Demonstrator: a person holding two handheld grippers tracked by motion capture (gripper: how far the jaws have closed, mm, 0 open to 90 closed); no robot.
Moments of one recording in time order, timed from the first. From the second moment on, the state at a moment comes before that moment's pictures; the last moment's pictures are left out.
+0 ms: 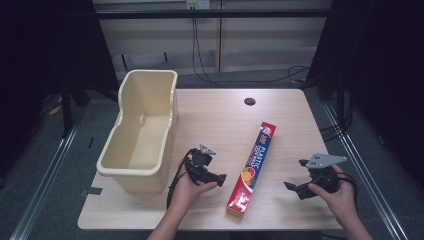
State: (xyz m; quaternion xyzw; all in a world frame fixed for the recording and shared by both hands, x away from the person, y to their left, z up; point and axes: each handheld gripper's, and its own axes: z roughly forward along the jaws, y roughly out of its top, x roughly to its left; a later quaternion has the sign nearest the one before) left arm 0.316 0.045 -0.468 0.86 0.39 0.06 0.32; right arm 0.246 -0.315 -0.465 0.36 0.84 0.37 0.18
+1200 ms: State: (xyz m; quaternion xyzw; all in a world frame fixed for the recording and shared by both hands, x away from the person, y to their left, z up) left arm 0.342 -0.035 -0.438 0.88 0.36 0.00 0.31; right arm 0.243 -0.325 -0.467 0.38 0.82 0.37 0.18
